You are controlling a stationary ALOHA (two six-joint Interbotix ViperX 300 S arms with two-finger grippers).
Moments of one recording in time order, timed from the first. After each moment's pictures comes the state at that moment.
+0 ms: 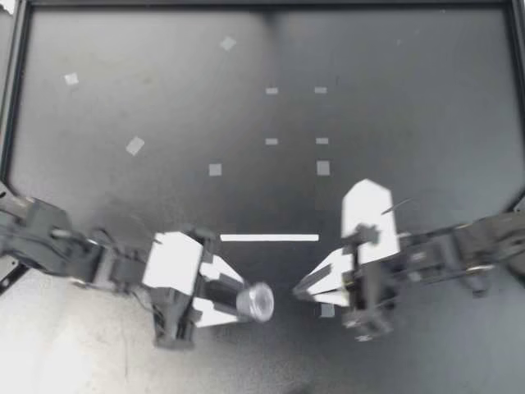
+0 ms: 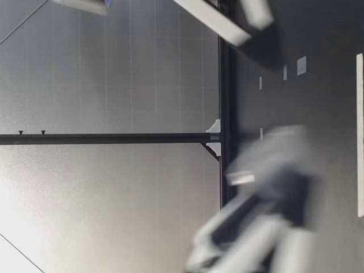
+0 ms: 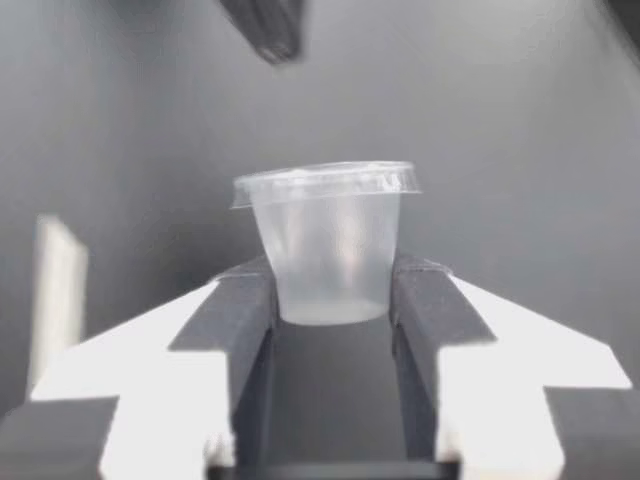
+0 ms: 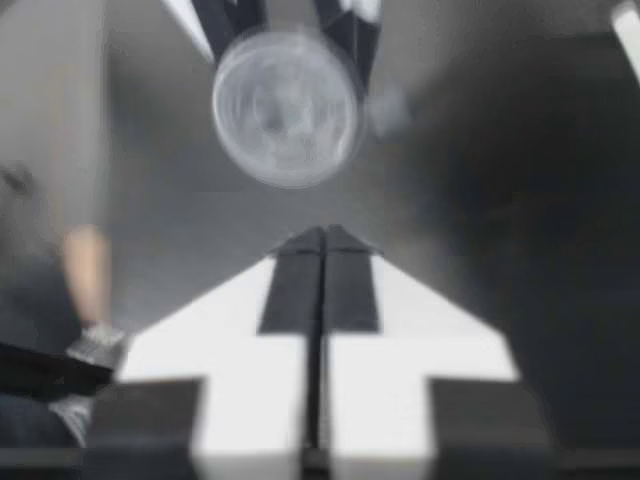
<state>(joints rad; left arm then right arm) -0.23 0.06 0.93 -0.11 -0.71 -0.02 0.17 -0.09 0.98 0.06 -0.51 0.67</state>
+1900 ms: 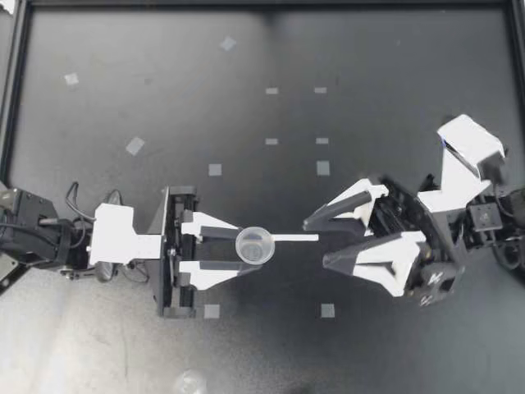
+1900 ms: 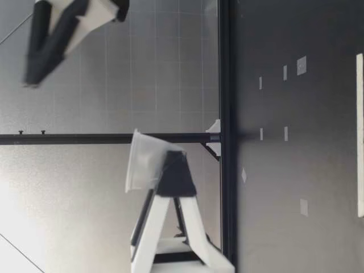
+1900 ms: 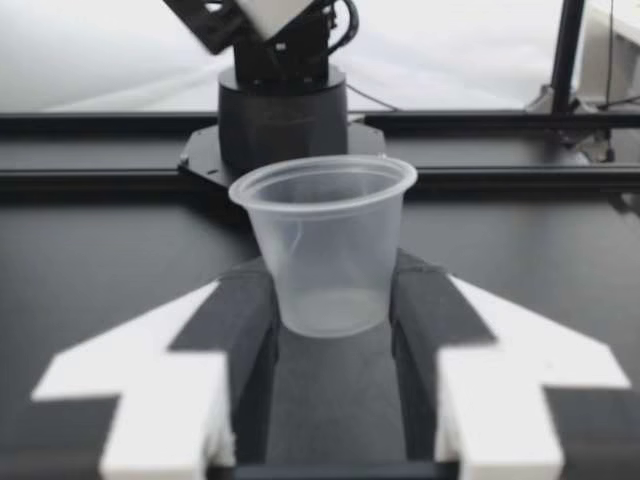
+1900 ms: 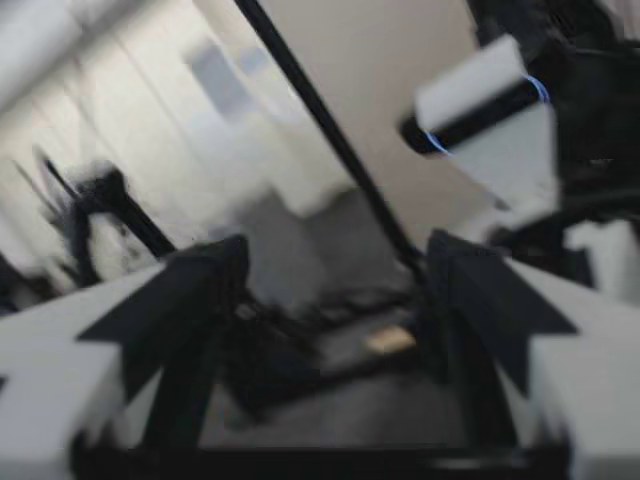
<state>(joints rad) -0.22 0.11 0.95 -0.24 -1.12 0.12 0.06 -0.16 1.01 -0.10 -1.10 0.55</state>
